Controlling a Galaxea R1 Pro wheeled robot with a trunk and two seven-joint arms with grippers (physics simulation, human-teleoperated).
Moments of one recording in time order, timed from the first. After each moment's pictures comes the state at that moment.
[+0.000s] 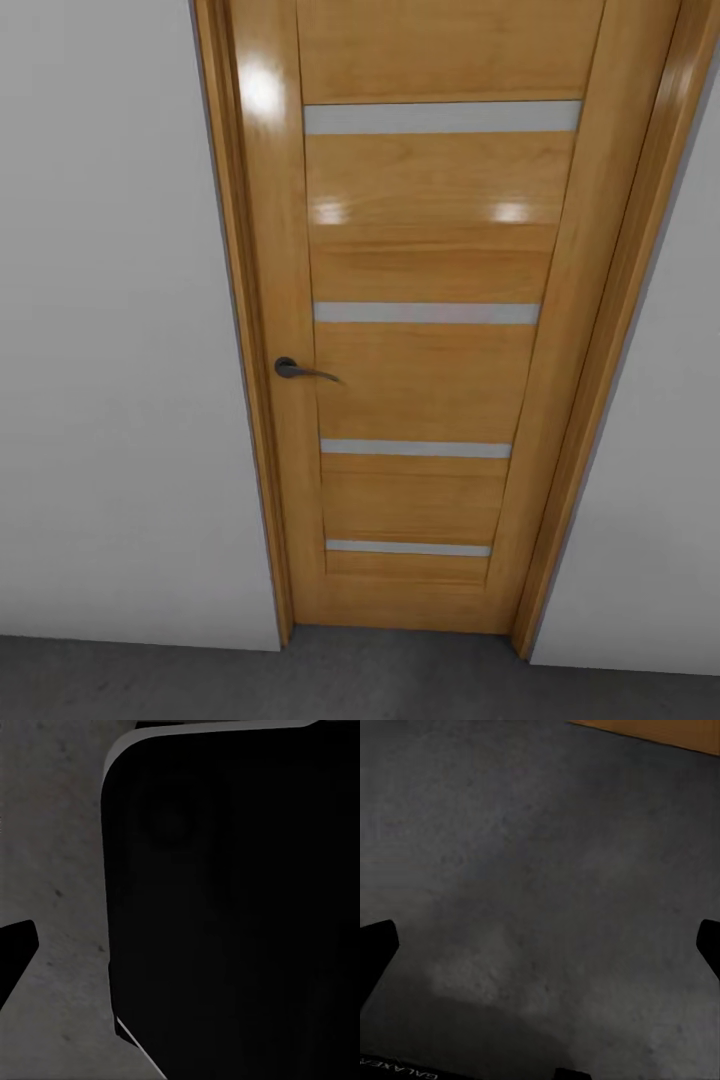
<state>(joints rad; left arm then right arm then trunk) 0.00 0.00 0.01 0.00 0.01 0.01 0.00 -0.01 0.03 0.20 -0.69 0.02 0.10 -0.02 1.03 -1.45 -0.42</state>
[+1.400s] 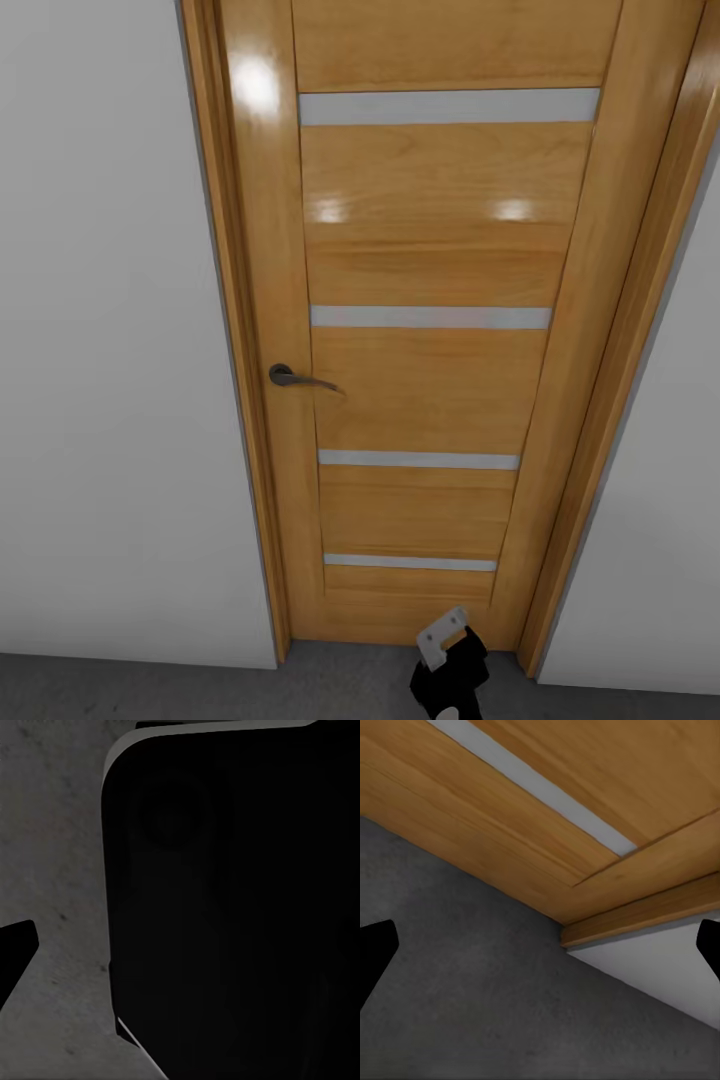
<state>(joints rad) 0.00 0.00 0.00 0.00 0.01 0.01 0.00 -0.01 0.11 0.39 -1.32 0.42 0.69 -0.26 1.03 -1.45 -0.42</state>
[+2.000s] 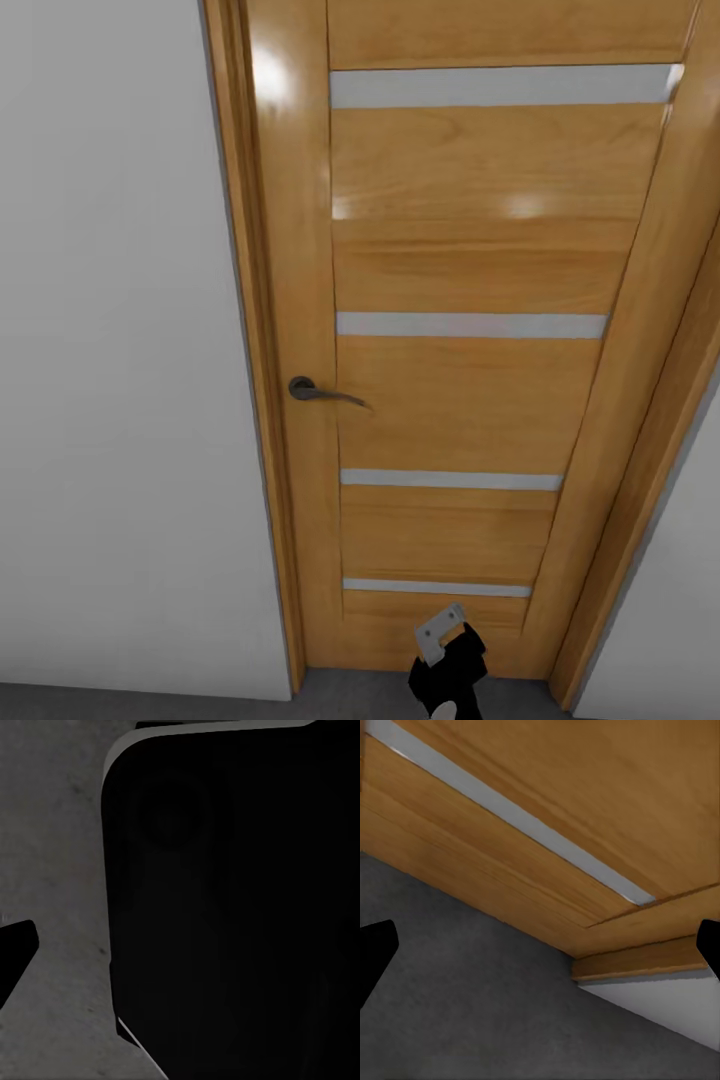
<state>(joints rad) 0.00 0.00 0.00 0.00 0.01 0.01 0.00 -0.02 0.11 0.39 -1.32 0.43 0.69 -0.26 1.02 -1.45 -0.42</state>
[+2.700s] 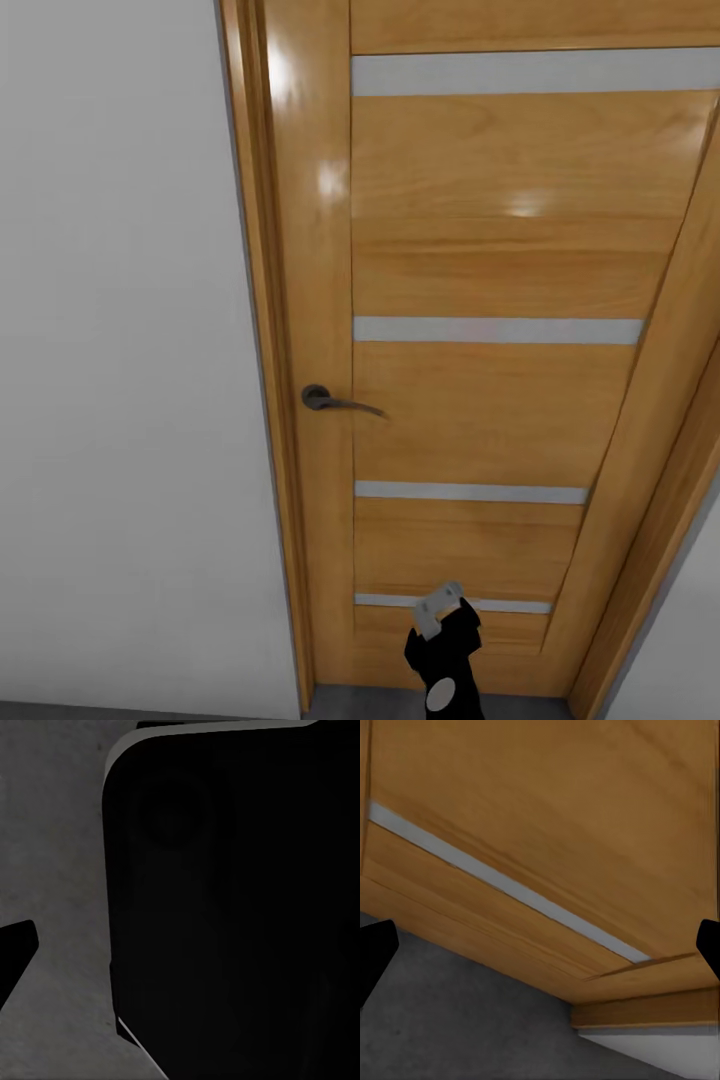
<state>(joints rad) 0.00 0.00 0.00 0.00 0.01 0.01 0.00 -0.06 0.11 0.41 -1.38 0.43 0.69 -0.26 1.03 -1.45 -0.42</state>
